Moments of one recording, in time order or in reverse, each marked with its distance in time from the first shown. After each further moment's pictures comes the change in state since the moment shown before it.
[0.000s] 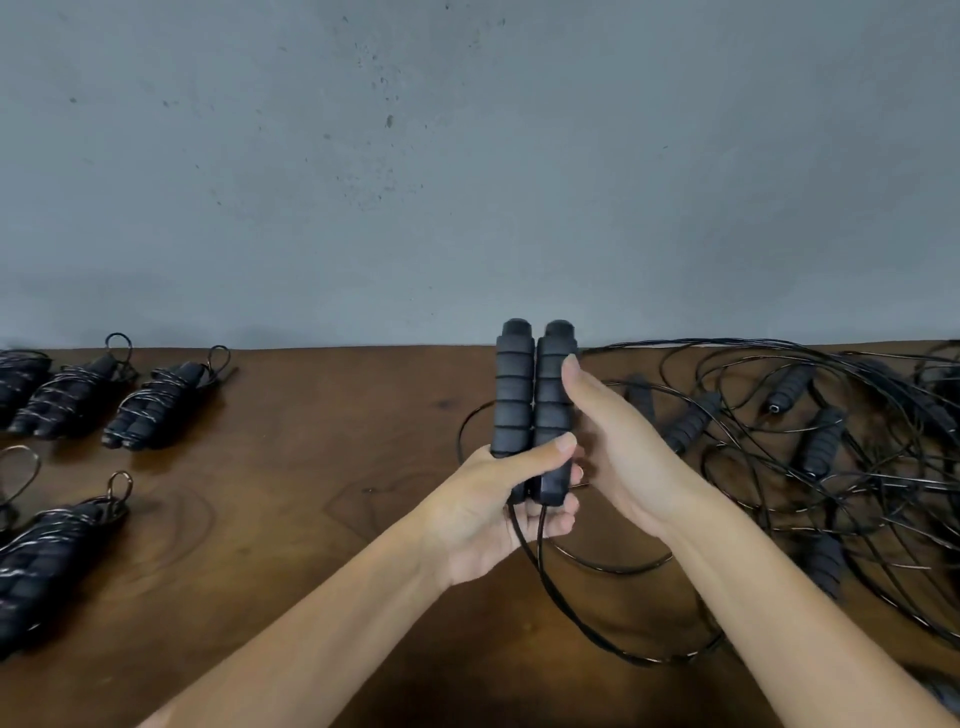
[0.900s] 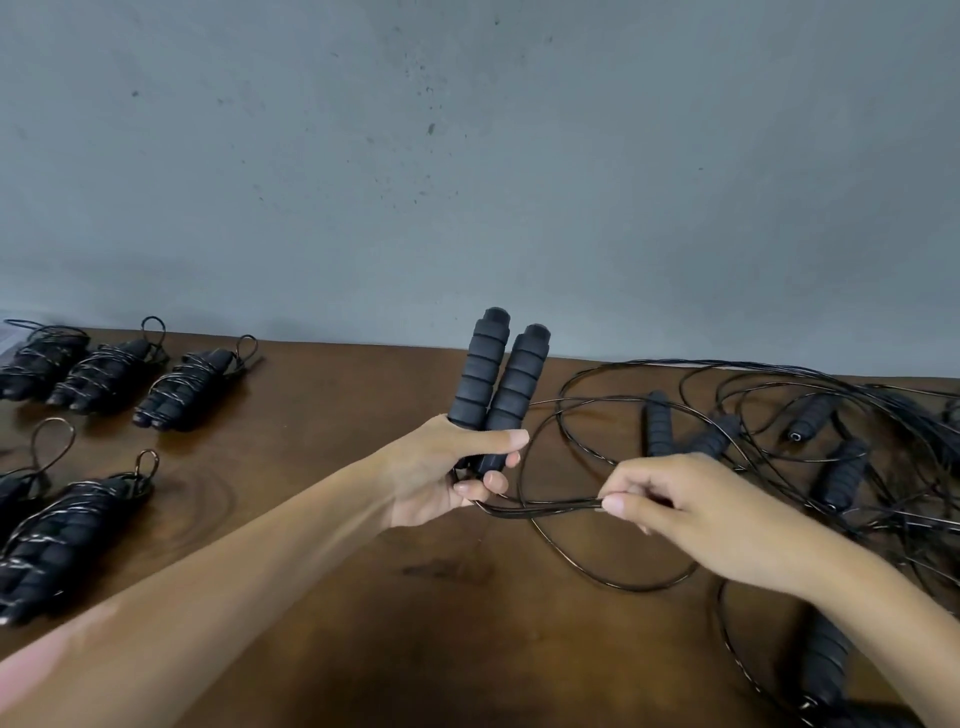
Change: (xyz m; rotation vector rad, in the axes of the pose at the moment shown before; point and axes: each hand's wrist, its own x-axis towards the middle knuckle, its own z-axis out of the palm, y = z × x) left_hand -0.004 0.040 -0.051 0.209 0.093 -0.049; right_hand -0.039 -0.014 -0.045 -1.180 -0.202 -0.119
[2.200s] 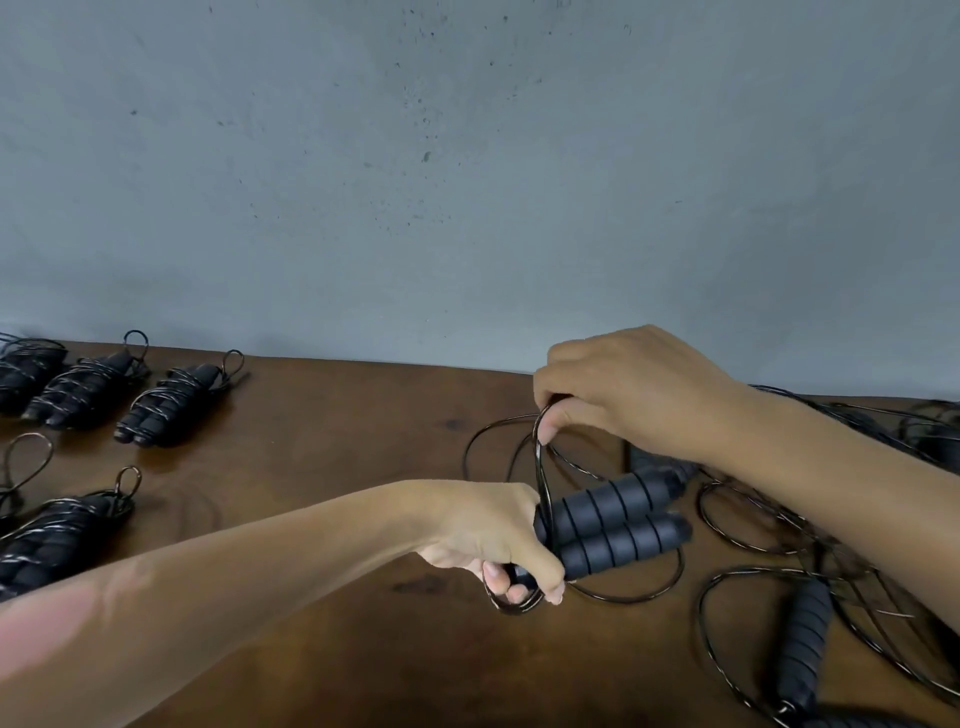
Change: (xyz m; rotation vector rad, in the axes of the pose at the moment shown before) left_hand -0.007 -0.001 0.045 0.713 -0.341 -0.292; right_hand 0.053 -0.076 -0.065 -0.733 0.150 -0.361
